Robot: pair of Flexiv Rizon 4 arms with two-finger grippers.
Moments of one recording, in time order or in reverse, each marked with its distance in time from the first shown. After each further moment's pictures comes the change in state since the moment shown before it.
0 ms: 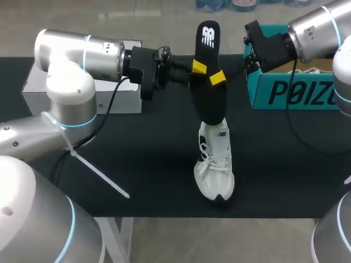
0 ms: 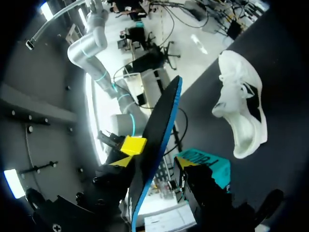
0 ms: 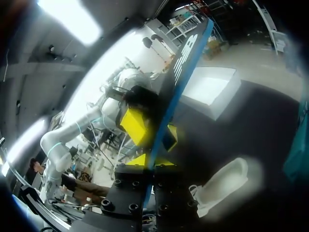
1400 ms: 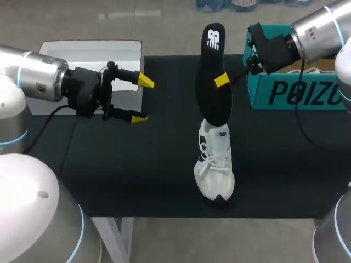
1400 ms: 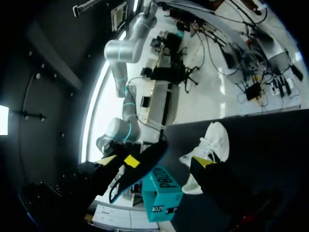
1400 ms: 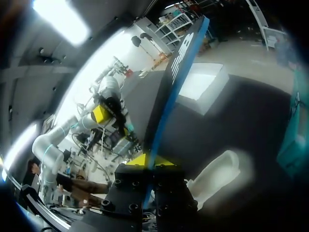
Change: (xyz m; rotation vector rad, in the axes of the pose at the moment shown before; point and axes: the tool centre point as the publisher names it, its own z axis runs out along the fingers) left arm 0.011 -0.090 -0.120 0.036 0.047 -0.463; right arm -0.020 -0.007 -0.006 0.013 -0.086 0.046
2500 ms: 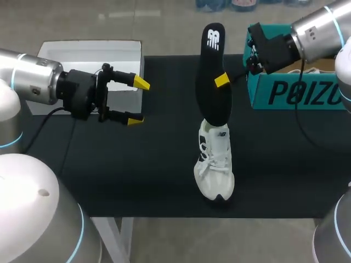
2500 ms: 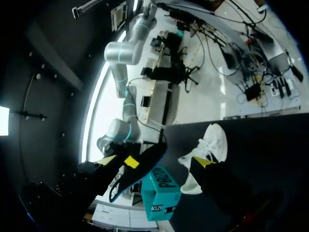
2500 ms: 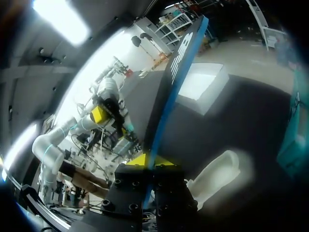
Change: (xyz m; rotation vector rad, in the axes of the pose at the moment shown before) left arm 0.004 -0.007 -0.006 -0.011 0.008 -0.017; right arm 0.000 0.000 0.000 0.000 0.000 0.000
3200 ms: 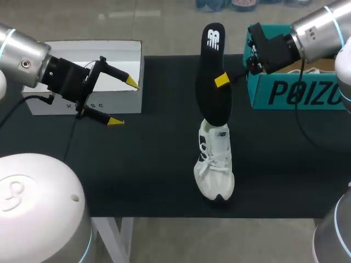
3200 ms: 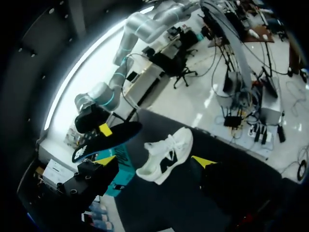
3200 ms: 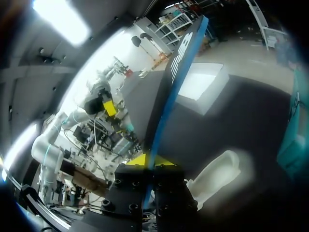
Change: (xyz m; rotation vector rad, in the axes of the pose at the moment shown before) left arm 0.022 0.008 -0.037 -0.174 0.260 -0.448; right arm 0.000 0.000 0.000 0.000 0.000 0.000
